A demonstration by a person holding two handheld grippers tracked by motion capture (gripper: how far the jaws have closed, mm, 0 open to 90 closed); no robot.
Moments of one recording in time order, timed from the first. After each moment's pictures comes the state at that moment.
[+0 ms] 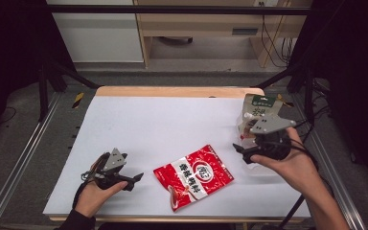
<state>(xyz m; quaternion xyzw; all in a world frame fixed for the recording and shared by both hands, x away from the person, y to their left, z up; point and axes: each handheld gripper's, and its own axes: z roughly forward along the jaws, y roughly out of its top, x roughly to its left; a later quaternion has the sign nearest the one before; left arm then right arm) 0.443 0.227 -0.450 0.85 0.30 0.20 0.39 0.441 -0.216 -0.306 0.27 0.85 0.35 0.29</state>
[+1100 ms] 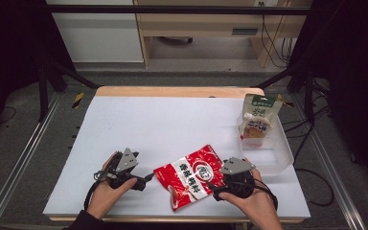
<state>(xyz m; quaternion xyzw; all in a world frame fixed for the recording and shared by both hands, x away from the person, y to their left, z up) 0.443 0.196 -0.449 0.85 0.27 0.21 0.40 0.401 -0.160 -0.422 0.32 0.85 0.36 0.22</state>
